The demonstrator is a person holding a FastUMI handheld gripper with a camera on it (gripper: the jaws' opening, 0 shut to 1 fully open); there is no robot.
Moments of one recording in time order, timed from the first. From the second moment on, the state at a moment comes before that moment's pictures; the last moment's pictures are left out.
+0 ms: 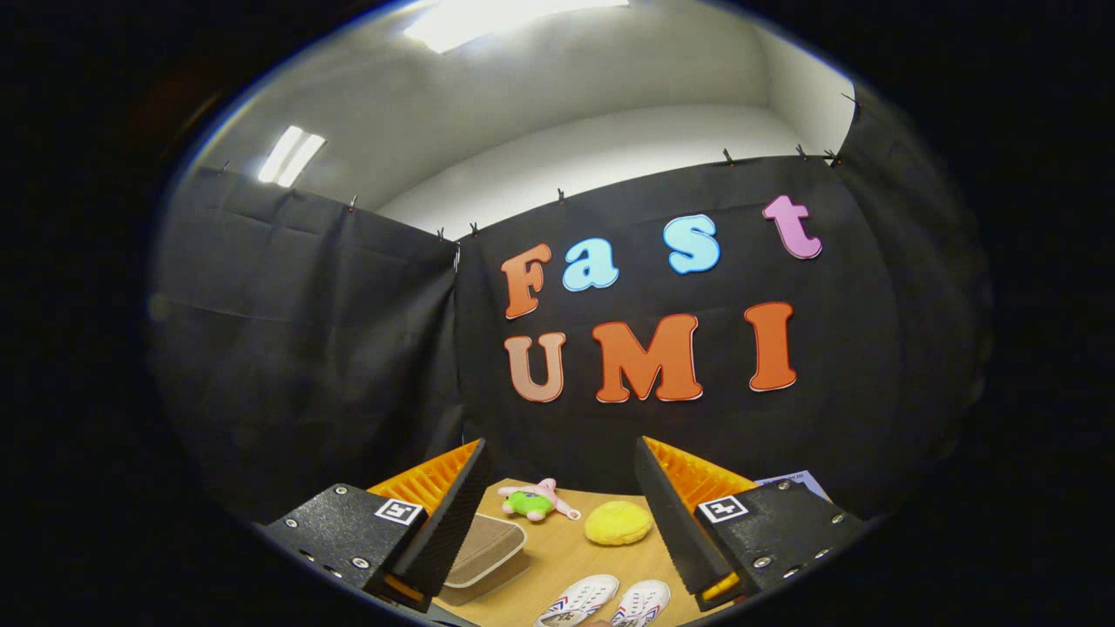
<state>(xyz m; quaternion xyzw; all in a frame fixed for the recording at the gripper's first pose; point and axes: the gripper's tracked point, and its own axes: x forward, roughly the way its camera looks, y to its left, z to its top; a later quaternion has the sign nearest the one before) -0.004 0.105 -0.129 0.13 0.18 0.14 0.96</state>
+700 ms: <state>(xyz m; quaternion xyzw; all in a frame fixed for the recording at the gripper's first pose) -0.052 0.255 -0.311 0.26 0.45 0.26 0.81</state>
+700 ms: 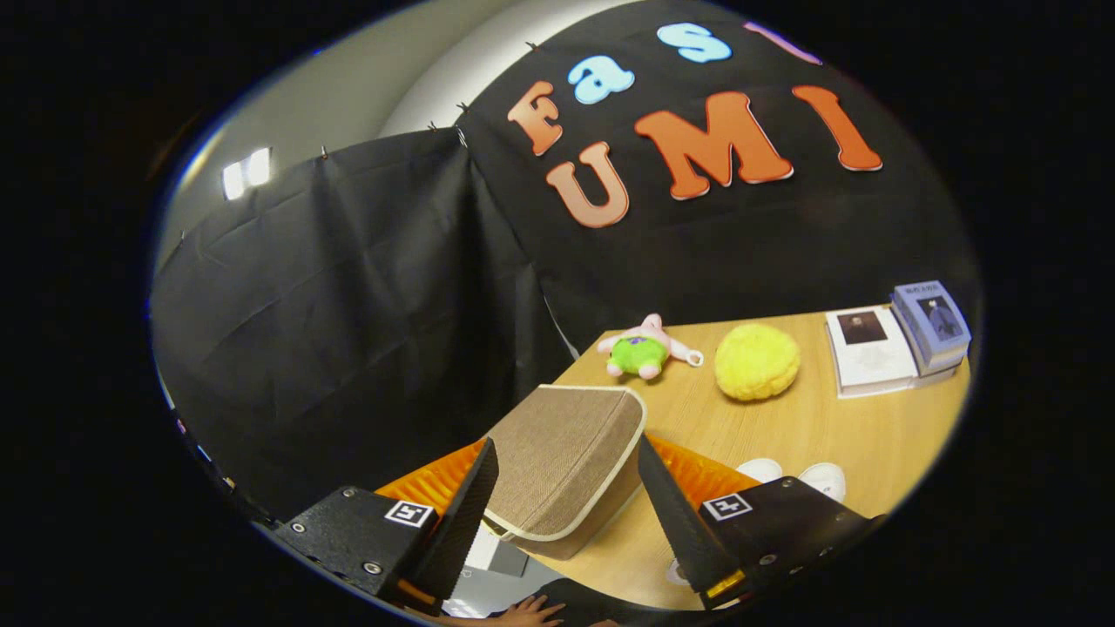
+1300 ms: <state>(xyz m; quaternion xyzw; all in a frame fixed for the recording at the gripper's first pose) -0.079 0.329 -0.401 0.32 0.54 0.27 0.73</state>
